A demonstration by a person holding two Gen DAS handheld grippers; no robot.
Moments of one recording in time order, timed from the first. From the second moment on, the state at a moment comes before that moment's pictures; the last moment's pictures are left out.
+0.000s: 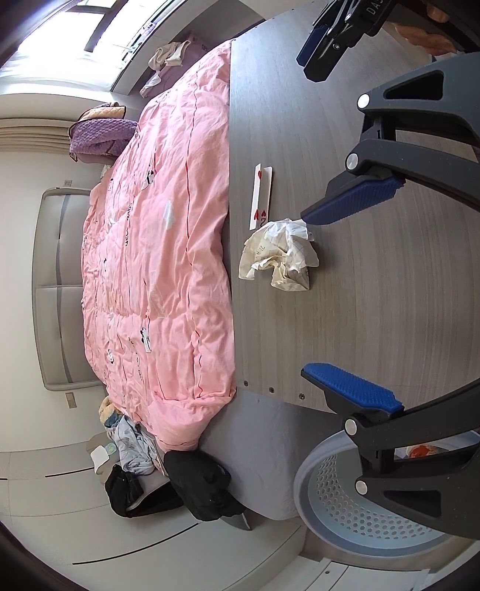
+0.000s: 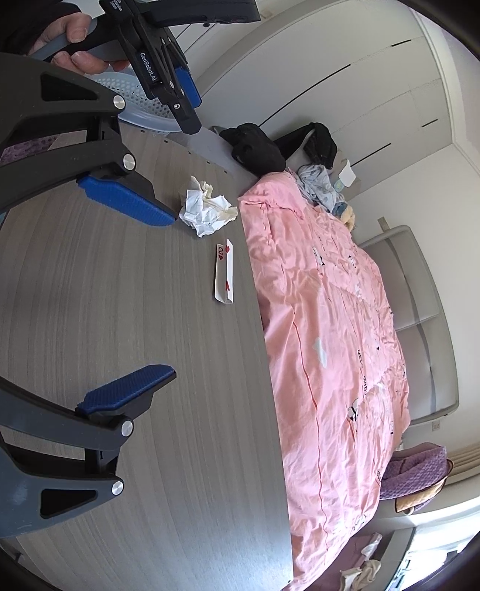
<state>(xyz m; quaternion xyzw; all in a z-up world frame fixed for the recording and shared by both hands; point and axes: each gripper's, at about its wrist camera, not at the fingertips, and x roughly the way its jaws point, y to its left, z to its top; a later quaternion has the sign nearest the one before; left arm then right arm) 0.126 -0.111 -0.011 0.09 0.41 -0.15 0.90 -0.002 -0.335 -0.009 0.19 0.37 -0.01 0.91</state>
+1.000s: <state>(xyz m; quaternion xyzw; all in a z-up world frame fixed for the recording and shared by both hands) 0.208 -0.171 -0.069 0.13 0.48 -0.20 0.84 0.012 -0.343 -0.019 0.19 0.38 -0.02 0.90</state>
